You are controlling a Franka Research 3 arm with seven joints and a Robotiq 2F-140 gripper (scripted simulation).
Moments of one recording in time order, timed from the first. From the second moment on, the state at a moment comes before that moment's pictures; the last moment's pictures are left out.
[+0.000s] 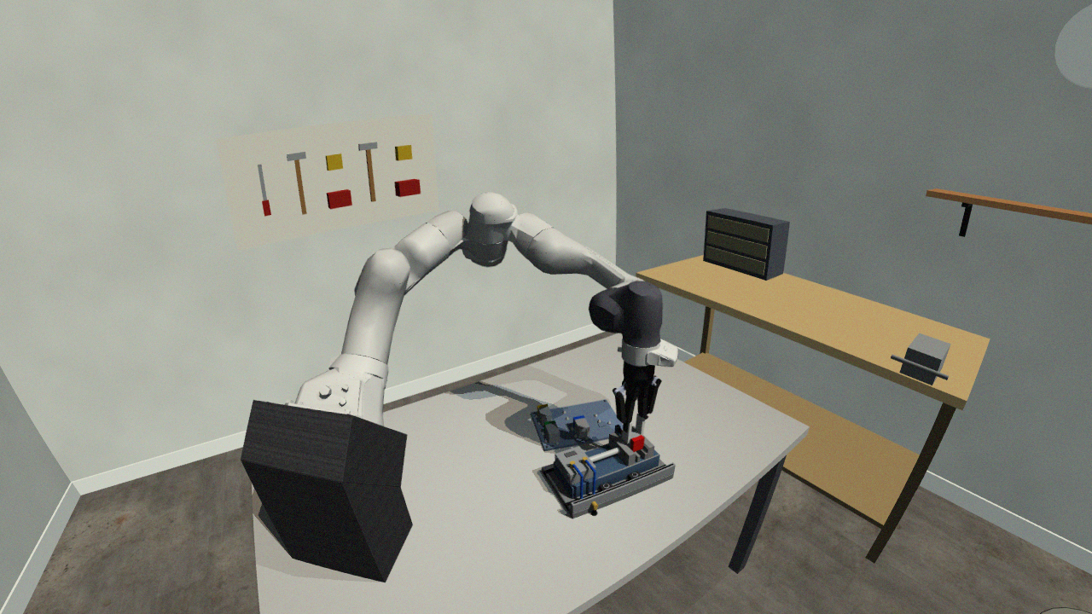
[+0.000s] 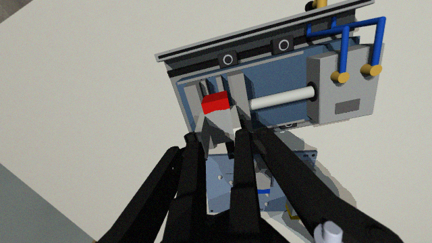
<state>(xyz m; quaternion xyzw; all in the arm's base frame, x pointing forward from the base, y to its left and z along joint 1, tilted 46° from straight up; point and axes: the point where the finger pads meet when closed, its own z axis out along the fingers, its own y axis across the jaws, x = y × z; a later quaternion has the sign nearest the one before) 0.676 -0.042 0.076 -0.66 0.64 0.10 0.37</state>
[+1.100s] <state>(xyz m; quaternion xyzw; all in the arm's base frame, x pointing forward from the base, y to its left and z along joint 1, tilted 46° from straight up) 0.676 -0.042 0.076 -0.66 0.64 0.10 0.37</state>
